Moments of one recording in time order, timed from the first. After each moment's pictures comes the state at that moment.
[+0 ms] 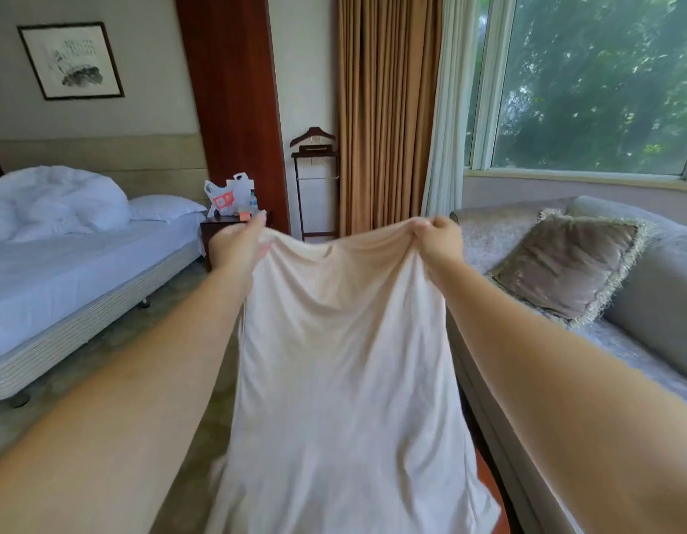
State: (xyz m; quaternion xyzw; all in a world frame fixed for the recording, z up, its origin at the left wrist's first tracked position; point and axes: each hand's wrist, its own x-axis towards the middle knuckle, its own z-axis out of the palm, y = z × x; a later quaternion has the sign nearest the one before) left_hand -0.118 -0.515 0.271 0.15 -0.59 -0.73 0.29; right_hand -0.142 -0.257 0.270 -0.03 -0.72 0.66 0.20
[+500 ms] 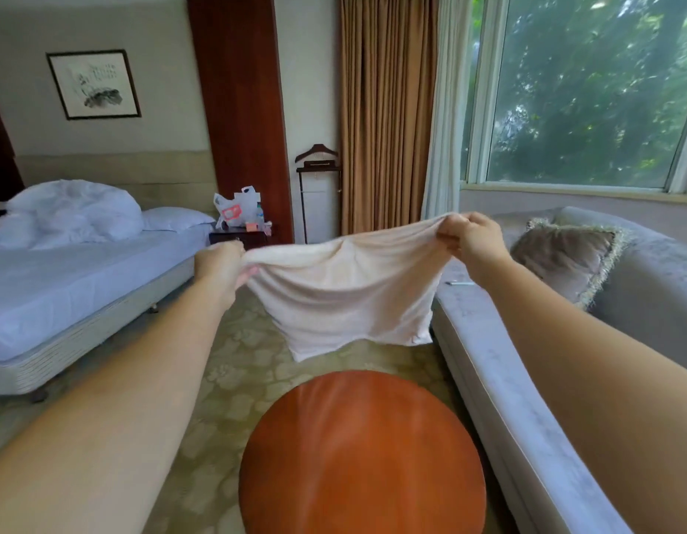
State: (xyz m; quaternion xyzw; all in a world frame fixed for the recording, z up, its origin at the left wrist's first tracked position) left_hand -0.014 -0.529 0.269 0.17 -0.58 -0.76 0.25; right_hand -0.055 -0.185 0.283 0.01 -0.69 0.70 0.17
